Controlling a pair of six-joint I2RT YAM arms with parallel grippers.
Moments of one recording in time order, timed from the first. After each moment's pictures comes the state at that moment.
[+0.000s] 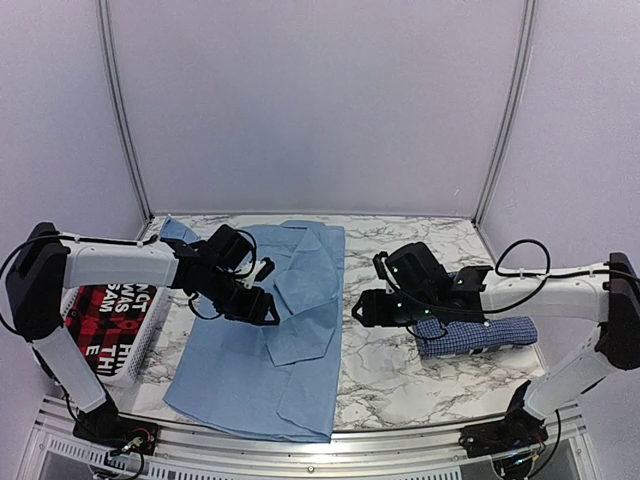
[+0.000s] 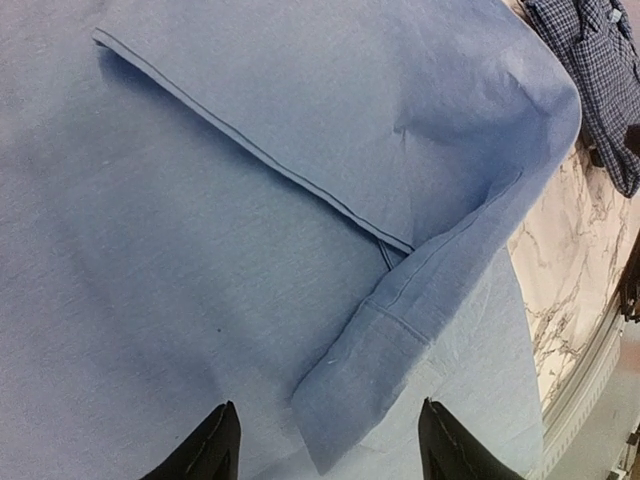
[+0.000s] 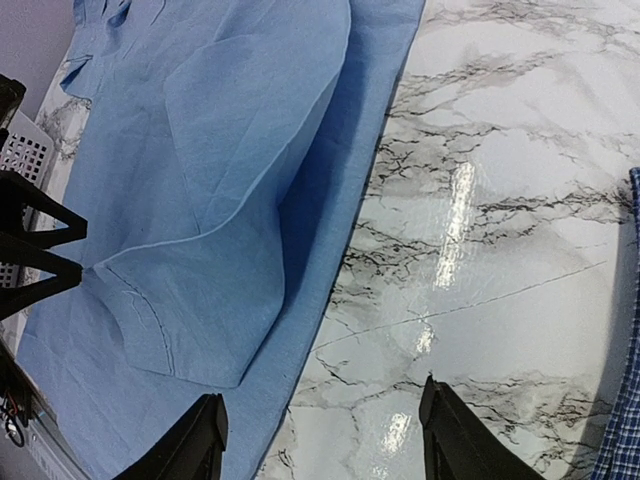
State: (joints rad) left arm -0.72 1.68 1.07 -0.44 0.27 -0.37; right arm 0.88 1.43 0.87 -0.26 0.08 0.68
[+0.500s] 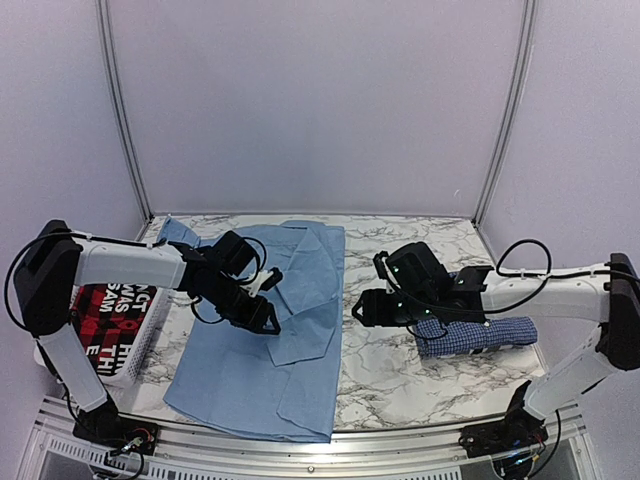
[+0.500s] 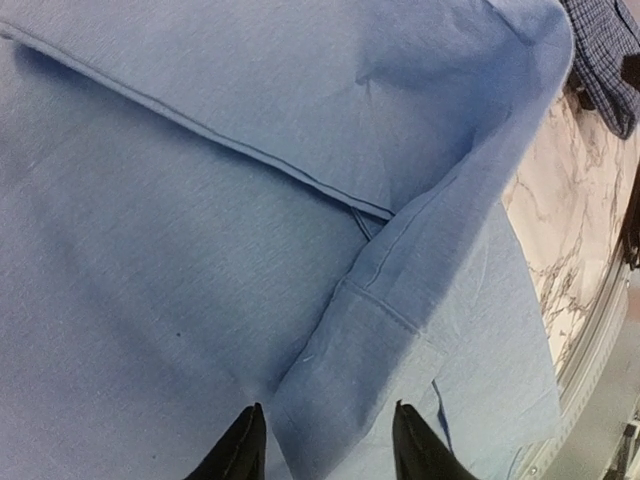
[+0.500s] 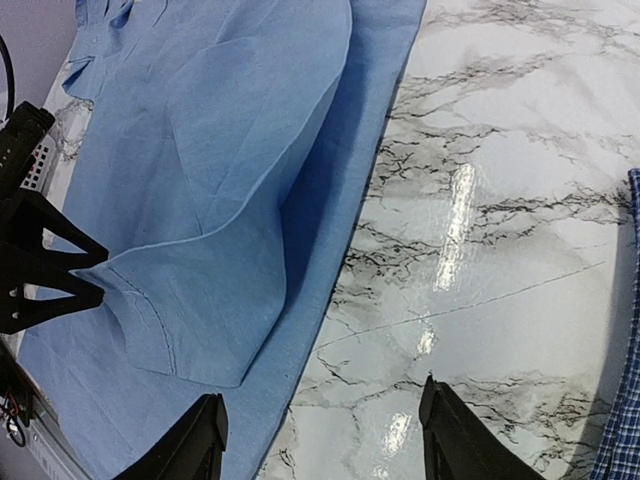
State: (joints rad) left arm -0.72 1.73 1.07 -0.44 0.37 -0.25; right arm 0.88 1.42 0.87 -0.26 0.08 0.68
